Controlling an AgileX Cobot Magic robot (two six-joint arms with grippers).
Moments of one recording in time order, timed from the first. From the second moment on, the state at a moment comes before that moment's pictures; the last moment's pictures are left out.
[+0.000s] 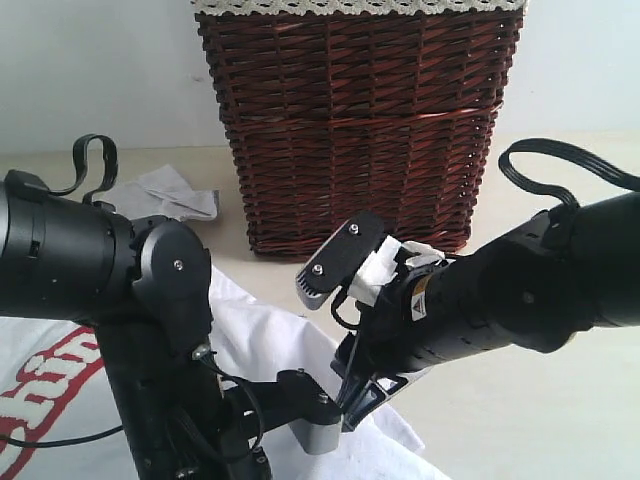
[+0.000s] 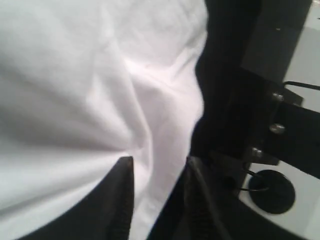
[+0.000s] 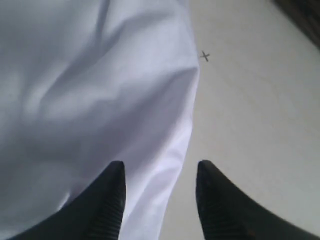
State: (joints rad) left arm -0.84 1.81 -0.93 -0.65 1.11 0.76; right arm 0.74 1.67 -0.75 0.15 0.18 -0.33
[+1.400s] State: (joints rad) left arm -0.54 1.17 -0.50 -0.56 0.29 0.53; right arm 0.60 1.77 -0.99 -0.82 0.48 0.39
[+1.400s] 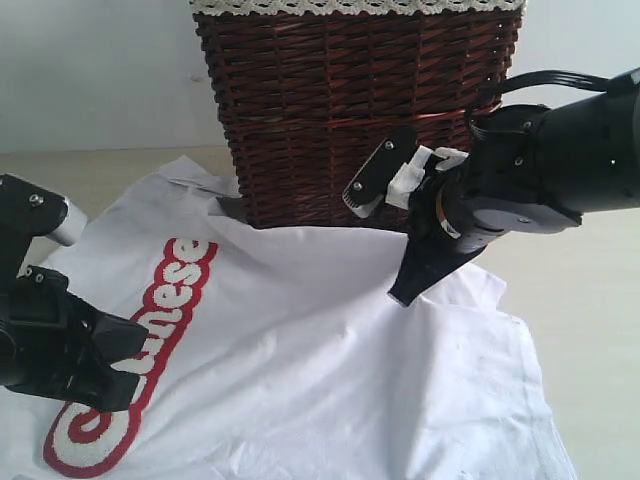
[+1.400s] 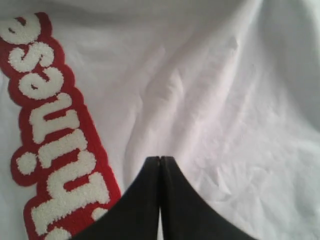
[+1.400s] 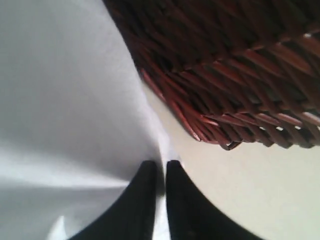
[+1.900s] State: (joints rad) left arm -0.46 1.42 -0.47 -0.56 0.10 0.51; right arm 0.60 1.77 -0.99 -0.76 0.54 0.49
